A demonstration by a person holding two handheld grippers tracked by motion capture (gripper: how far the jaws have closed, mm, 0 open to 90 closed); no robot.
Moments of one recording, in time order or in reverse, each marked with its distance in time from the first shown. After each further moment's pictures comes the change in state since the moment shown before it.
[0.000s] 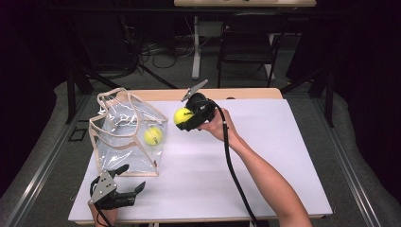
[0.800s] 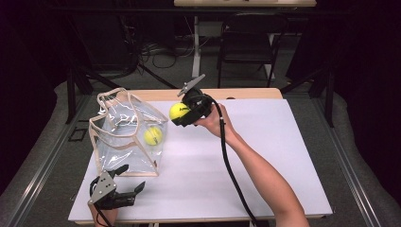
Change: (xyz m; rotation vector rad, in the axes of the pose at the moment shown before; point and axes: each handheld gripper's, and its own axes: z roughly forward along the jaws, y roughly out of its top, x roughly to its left) left arm 0.000 -0.001 0.000 -0.003 0.003 -0.007; right arm 0.002 0.018 -0.004 -0.037 0.004 -0.015
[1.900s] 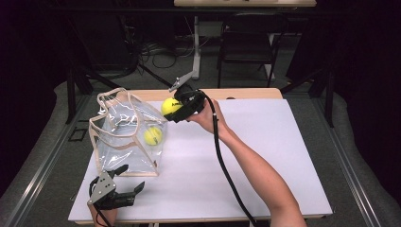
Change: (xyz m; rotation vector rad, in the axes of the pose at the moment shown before) left arm 0.000 0.000 -0.001 0.002 -0.002 0.002; right arm 0.007 0.024 0.003 -0.039 -0.006 -0.036
